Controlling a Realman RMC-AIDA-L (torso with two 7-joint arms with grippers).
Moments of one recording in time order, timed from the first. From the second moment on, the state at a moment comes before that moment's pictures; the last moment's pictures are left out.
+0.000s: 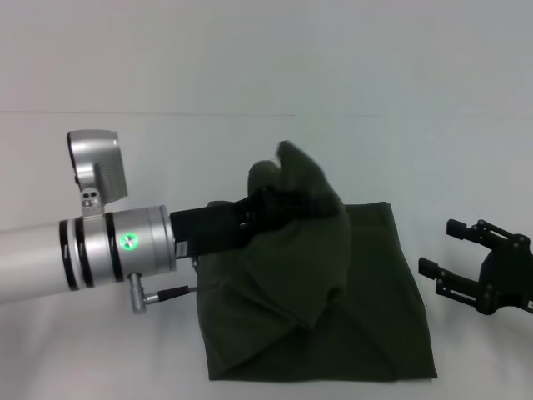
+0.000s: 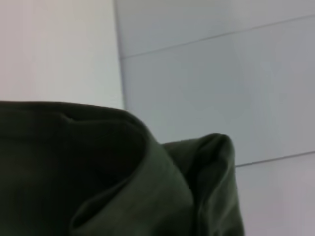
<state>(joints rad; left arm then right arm) -0.76 -2.16 0.31 0.35 2.18 1.54 -2.26 0.40 2.09 -0.45 -0.46 -1.94 -1.46 0.84</state>
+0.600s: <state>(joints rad) -0.77 -2.16 0.32 0.33 2.15 1.53 -2.21 0.37 2.09 -0.32 -0.46 -1.94 -1.50 0.86</state>
